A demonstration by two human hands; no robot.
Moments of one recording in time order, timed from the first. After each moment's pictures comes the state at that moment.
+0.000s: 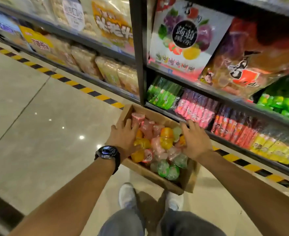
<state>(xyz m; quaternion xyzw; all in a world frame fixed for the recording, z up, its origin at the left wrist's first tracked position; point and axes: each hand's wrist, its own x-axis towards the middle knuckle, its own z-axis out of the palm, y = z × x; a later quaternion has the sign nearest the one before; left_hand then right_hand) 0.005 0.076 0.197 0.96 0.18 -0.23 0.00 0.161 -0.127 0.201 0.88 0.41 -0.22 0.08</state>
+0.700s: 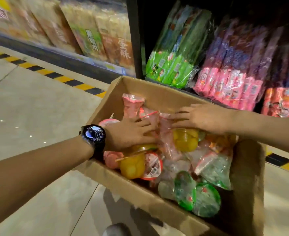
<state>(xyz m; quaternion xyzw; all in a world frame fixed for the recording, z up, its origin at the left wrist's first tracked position) 0.036 0.111 -0.088 0.95 -0.27 -0.11 -0.11 0.242 -0.095 -0.085 0.58 0.80 -0.02 0.15</state>
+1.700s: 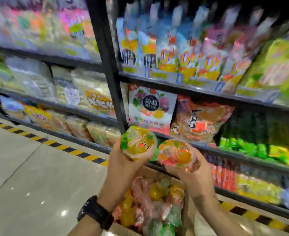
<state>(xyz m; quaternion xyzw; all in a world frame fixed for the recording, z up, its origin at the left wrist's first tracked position) 0.050 0.016 0.336 0.70 0.25 0.25 0.62 0.137 -0.152 0.321 0.71 0.10 -0.15 -0.68</state>
